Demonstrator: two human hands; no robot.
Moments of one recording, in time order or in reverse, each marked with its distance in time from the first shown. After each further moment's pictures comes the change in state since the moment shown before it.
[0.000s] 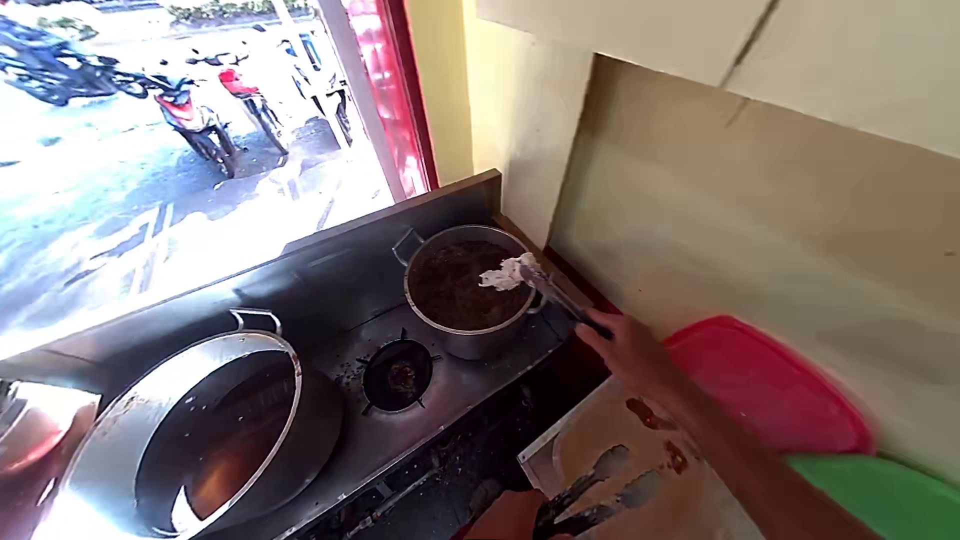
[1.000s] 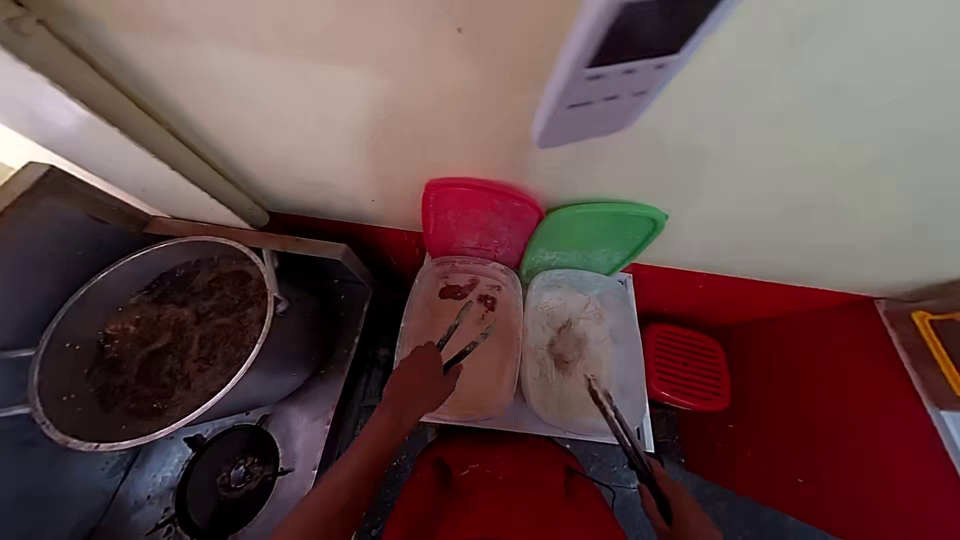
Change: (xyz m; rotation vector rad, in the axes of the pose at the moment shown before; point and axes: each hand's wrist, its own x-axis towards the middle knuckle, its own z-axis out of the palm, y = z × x) left_hand 0.182 0.119 0.045 0.786 -0.247 -0.121; right_hand -0.510 0.186 0.219 0.155 0.271 1.167
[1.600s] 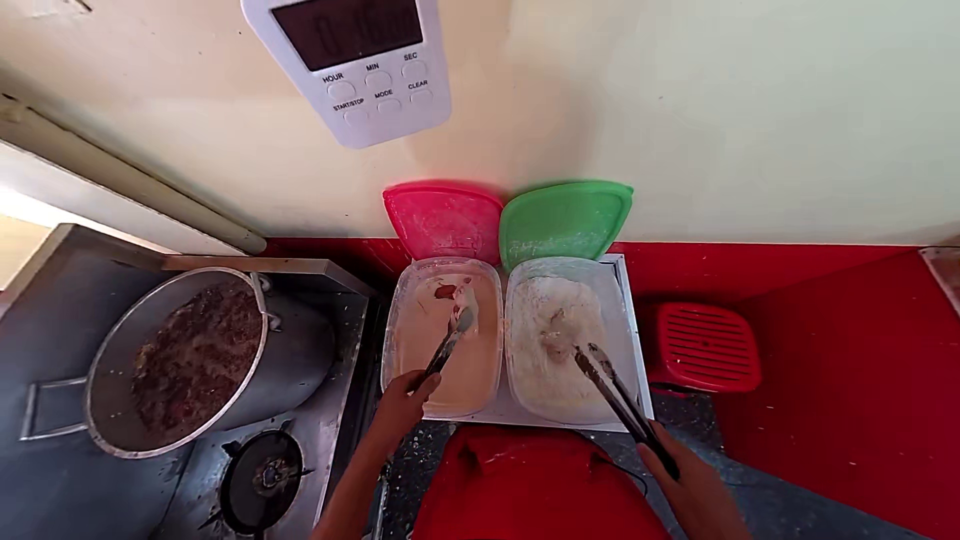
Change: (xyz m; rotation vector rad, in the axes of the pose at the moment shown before) left_hand 0.011 -0.045 0.089 -0.694 0.142 0.146; right_hand 0.034 0.018 -0.037 0.281 -0.004 -0.106
